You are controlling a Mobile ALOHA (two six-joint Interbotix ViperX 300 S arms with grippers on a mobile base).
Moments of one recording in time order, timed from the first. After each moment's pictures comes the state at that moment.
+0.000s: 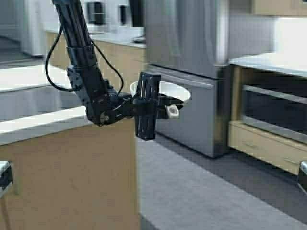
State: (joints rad) left arm -0.61 0.74 0.56 0.24 -1.26 -1.59; right arm 0.11 -0.93 1.26 0.00 -0.26 0.03
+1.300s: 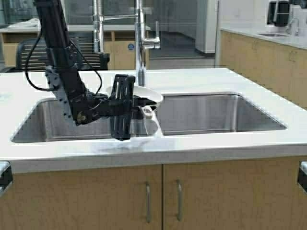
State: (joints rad) left arm -0.43 0.76 0.59 0.30 -1.27 -1.61; right arm 0.12 -0.91 1.27 0.00 -0.24 0.03
